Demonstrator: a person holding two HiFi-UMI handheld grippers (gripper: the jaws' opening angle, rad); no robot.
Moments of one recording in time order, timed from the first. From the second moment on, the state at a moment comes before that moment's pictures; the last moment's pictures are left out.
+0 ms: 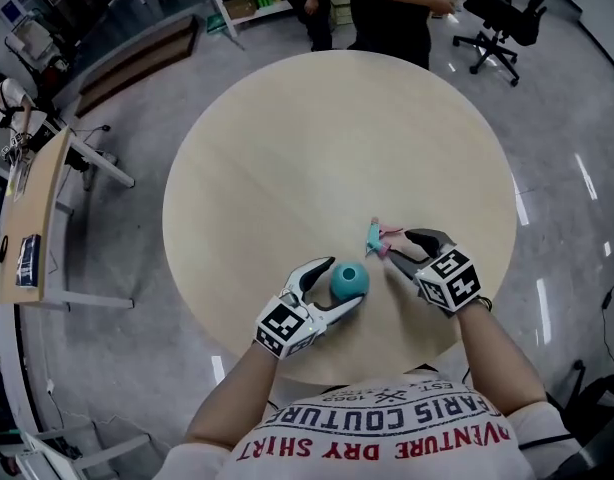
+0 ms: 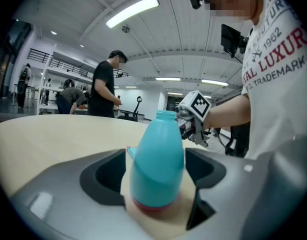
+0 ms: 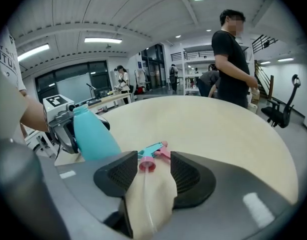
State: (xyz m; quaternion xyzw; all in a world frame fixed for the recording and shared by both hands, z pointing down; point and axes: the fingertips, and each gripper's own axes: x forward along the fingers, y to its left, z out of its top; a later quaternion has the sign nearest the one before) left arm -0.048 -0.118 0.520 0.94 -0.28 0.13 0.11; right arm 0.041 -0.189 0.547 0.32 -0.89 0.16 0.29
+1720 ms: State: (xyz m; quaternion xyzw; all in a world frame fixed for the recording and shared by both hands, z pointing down) left arm -0.008 0.528 0.326 0.96 -0.27 0.07 0.09; right arm 0.041 0.521 0.329 0.25 -0.96 0.11 0.03
